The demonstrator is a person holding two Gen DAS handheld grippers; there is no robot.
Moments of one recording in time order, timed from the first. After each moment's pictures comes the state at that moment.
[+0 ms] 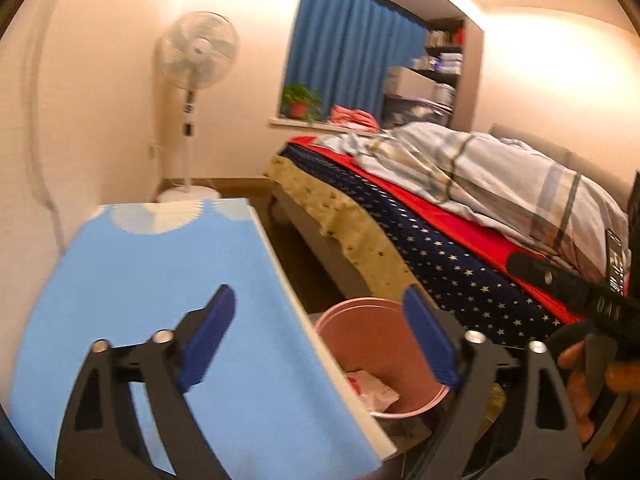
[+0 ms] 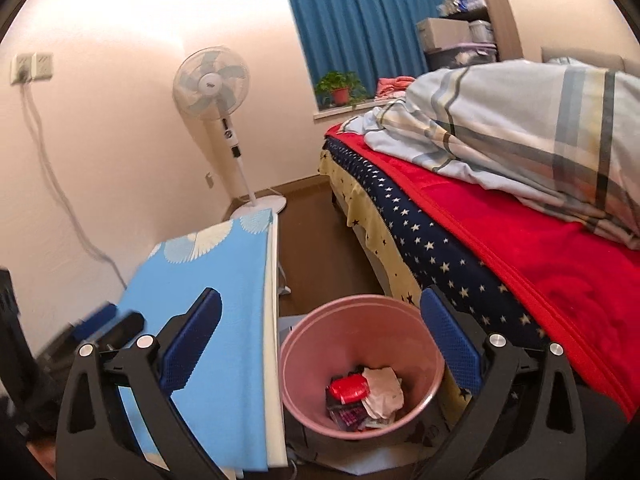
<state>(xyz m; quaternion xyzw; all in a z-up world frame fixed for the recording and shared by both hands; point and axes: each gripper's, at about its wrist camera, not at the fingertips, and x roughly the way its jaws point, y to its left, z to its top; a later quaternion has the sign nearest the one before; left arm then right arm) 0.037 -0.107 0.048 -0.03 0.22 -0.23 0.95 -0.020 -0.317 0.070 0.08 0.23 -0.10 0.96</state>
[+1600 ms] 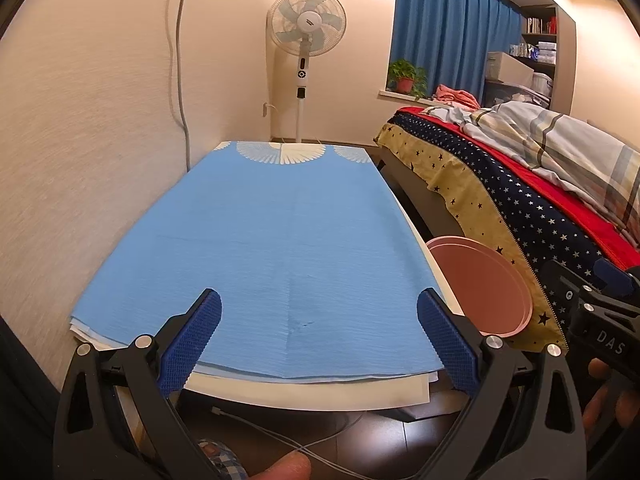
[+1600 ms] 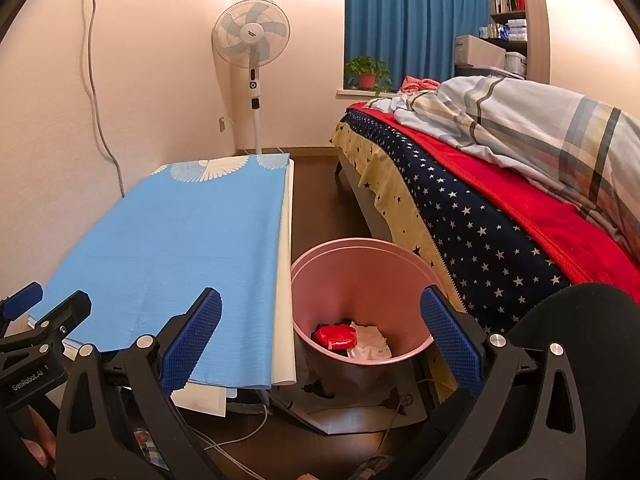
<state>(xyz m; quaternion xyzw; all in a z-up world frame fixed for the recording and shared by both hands) -0.033 -0.042 -0.006 -0.04 0.28 -0.05 0.96 -0.059 -0.233 0.009 -0.03 0.28 -0.10 0.96</state>
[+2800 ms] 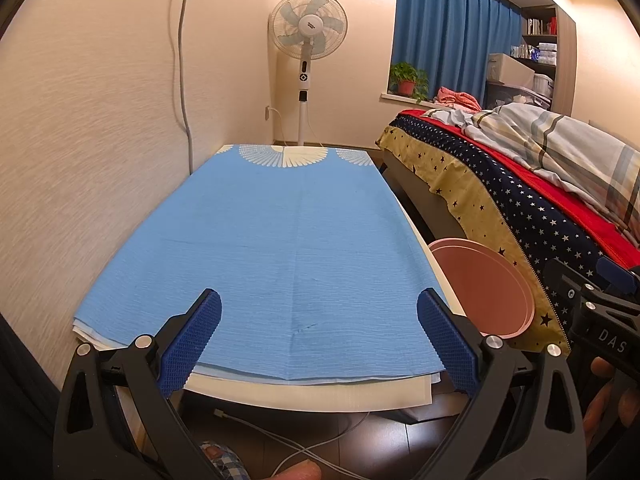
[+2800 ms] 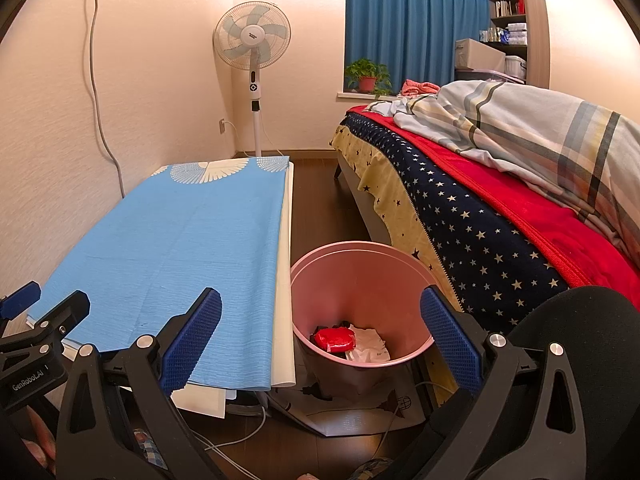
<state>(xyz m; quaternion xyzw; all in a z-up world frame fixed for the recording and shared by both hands) -0.036 -0.038 -0.006 -0.04 0.28 -0.05 0.96 -0.059 -0.231 0.010 -0.03 0.27 -0.10 0.96</state>
